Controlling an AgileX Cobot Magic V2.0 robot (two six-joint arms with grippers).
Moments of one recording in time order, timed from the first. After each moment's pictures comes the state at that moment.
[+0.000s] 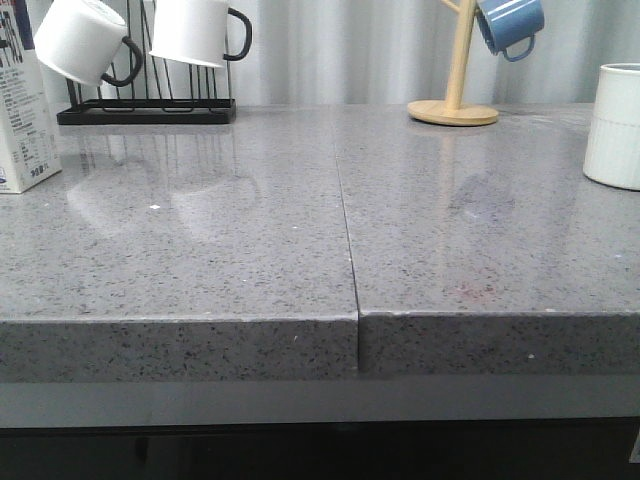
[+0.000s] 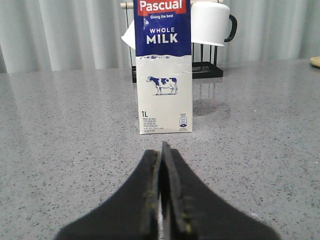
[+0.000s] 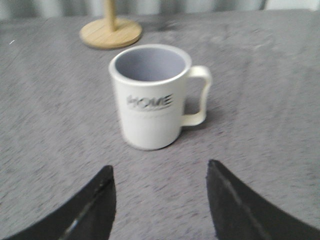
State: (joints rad) left arm -0.10 0.00 -0.01 0.11 0.09 -0.15; right arm -0.08 0.71 -0.39 -0.02 0.02 0.06
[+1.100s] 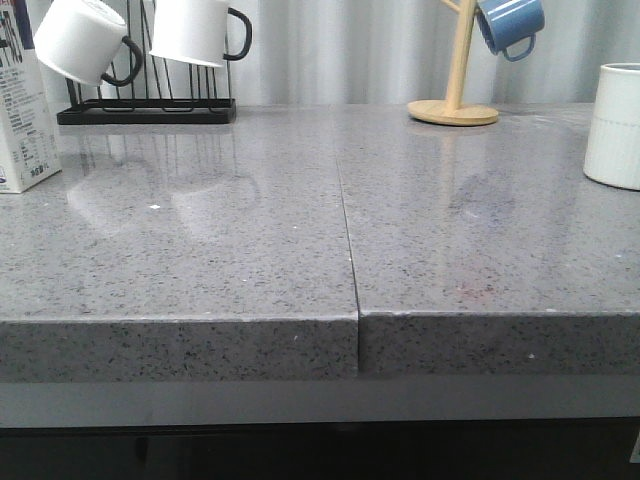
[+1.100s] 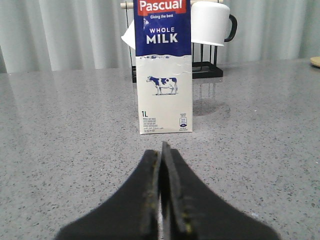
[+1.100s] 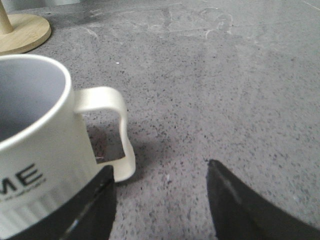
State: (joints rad) left arm -0.10 0.00 -0.01 0.11 0.09 -0.15; right arm -0.21 1.39 -0.56 0.00 -0.45 0.07
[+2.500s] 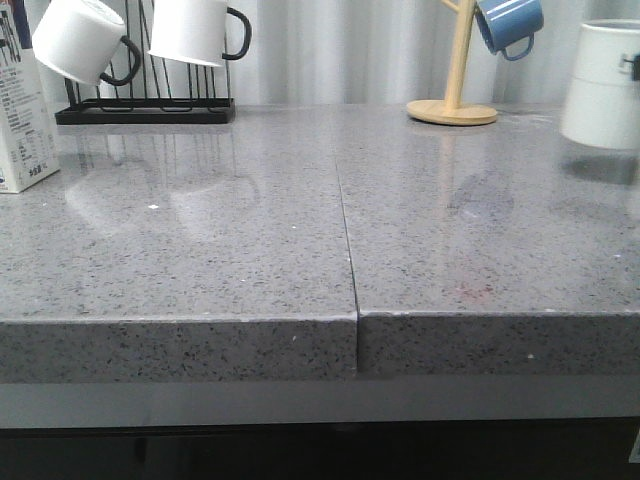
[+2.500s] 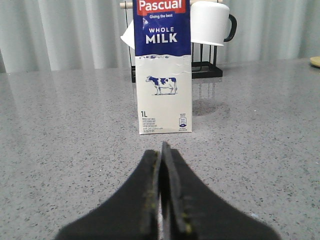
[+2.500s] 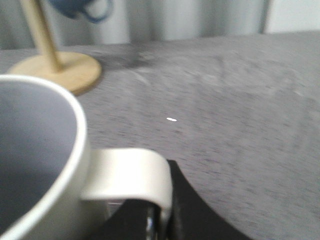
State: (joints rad) left arm -0.10 0.00 -0.01 0.11 0.09 -0.15; right arm -0.11 1.59 -0.76 -0.12 -0.57 0.13
